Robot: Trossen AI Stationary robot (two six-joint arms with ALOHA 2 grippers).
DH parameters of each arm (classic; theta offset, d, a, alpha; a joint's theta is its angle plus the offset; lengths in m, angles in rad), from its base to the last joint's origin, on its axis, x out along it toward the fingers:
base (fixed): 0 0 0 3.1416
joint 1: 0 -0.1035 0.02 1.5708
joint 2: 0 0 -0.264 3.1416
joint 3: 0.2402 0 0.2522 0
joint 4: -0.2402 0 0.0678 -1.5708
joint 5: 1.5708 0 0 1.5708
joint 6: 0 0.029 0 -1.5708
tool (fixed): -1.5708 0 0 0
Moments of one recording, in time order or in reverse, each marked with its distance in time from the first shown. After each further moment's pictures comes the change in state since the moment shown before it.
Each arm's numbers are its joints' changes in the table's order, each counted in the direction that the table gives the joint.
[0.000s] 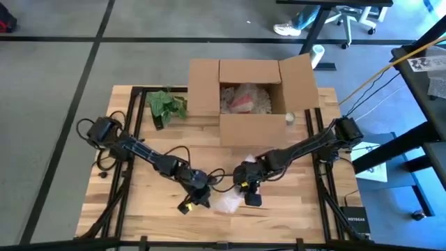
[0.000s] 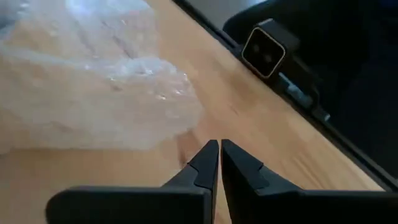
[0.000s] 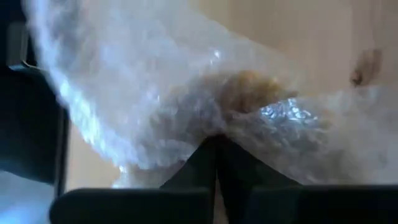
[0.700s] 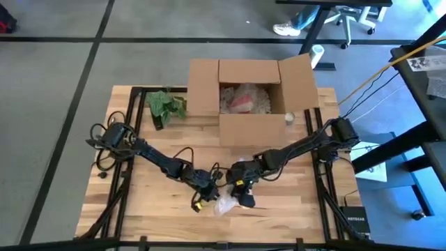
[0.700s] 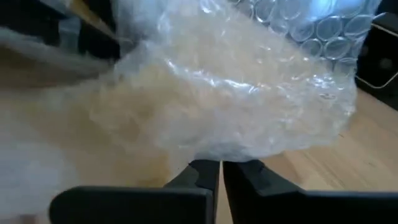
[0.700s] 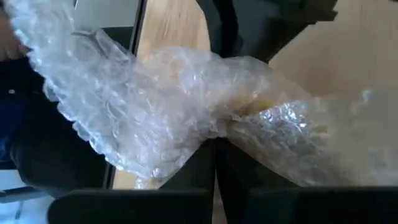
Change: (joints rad) left arm -0.033 0.139 -0.030 0.346 0.163 0.061; right arm 0.027 0.101 -0.023 0.269 0.099 0.032
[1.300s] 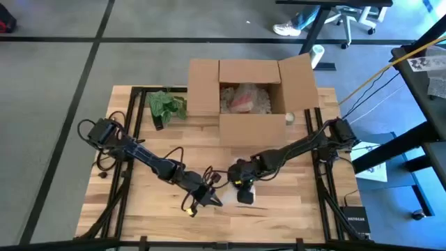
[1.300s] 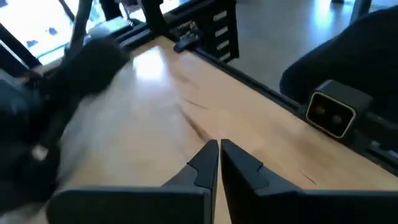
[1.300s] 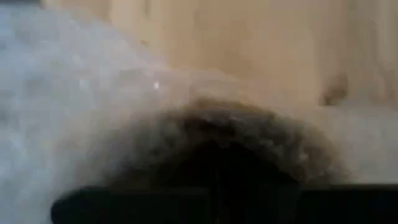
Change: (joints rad) left arm 0.071 -0.149 0.008 -0.015 0.085 0.108; right arm -0.002 0.010 0.069 -0.314 -0.211 -0.026
